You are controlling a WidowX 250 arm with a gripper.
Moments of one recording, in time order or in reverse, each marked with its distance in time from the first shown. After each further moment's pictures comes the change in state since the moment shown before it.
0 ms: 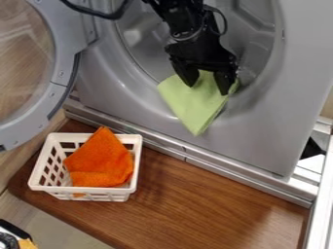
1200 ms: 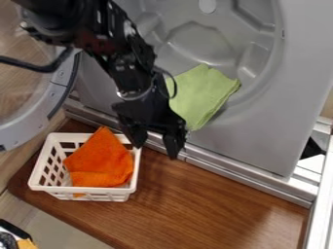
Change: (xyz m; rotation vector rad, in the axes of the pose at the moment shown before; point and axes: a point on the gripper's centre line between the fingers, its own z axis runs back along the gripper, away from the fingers) arm -0.112 0.013 0.006 0.054 0.223 0.094
